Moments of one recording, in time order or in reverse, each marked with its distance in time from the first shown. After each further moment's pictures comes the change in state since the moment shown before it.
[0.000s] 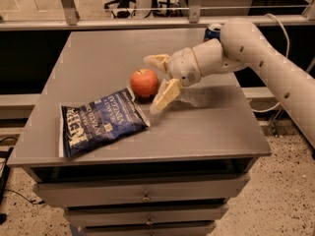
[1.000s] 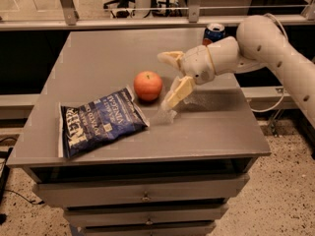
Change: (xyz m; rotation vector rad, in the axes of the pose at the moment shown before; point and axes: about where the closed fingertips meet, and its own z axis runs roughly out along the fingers) arm 0.006 -0.003 -0.032 0.072 0.022 0.016
